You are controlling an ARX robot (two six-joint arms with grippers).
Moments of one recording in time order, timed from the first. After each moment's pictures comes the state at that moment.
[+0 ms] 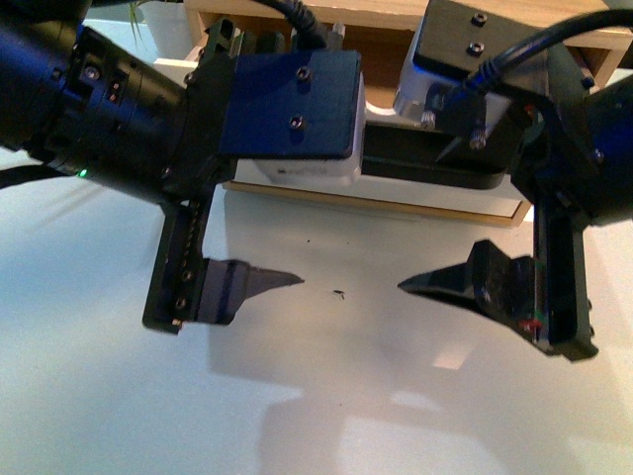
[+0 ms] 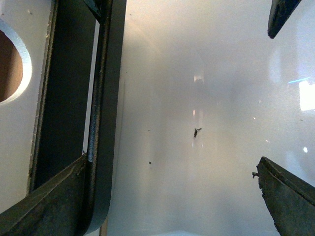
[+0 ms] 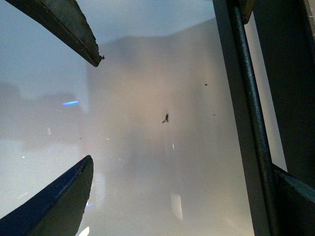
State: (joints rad) left arm -0.39 1.78 0.95 -0.09 0.53 1.30; right arm 0.36 1.64 0.90 -0.23 -0.41 -0.96
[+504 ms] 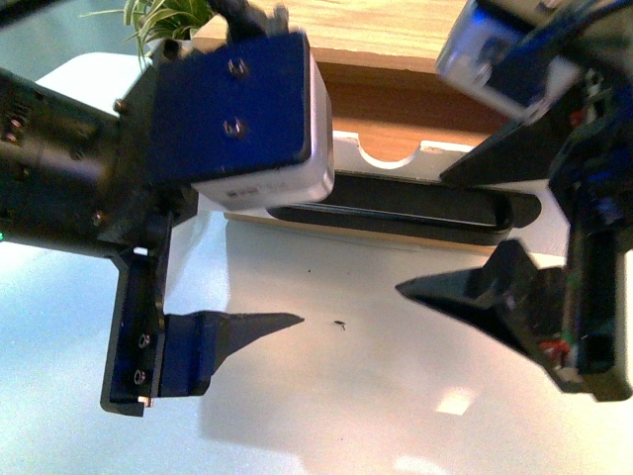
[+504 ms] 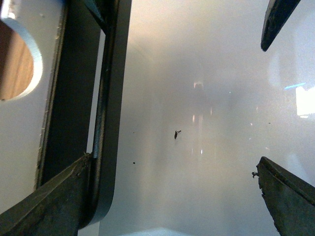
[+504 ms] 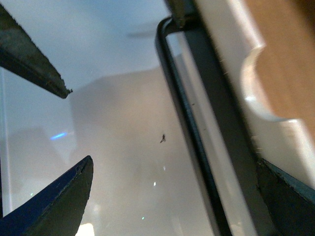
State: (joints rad) left arm -0.38 1.62 0.78 0.08 0.60 1.14; right arm 0.36 1.49 0.79 -0.10 -0.45 -0.77
